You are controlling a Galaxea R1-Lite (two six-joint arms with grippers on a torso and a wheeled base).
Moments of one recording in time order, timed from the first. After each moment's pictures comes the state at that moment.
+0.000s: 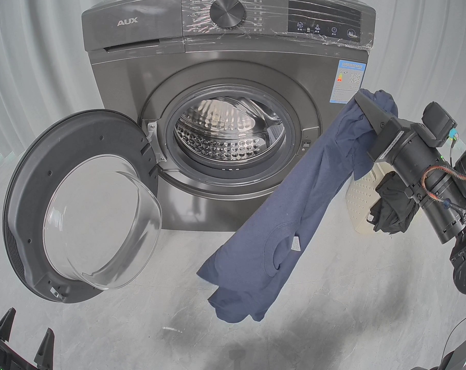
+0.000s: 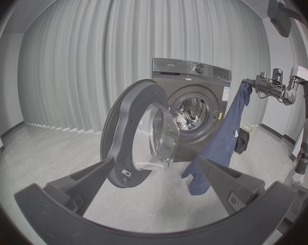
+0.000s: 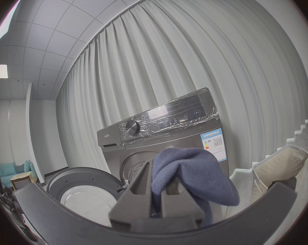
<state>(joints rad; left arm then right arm) 0.00 0.02 -0.02 0.00 -0.02 -0.02 0.63 1.56 -0.66 -1.34 -0.20 0.10</state>
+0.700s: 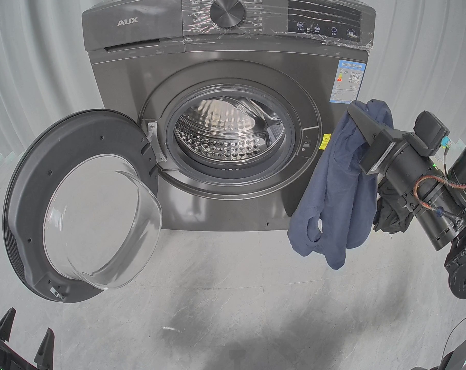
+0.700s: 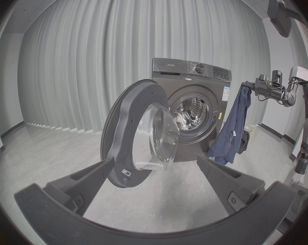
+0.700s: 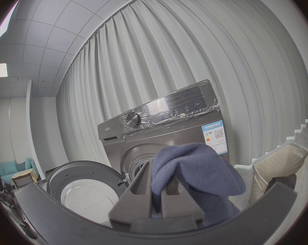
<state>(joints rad) 0.00 0.02 -0.02 0.00 -0.02 -0.02 0.64 1.58 -0.64 -1.33 -0.20 0.09</state>
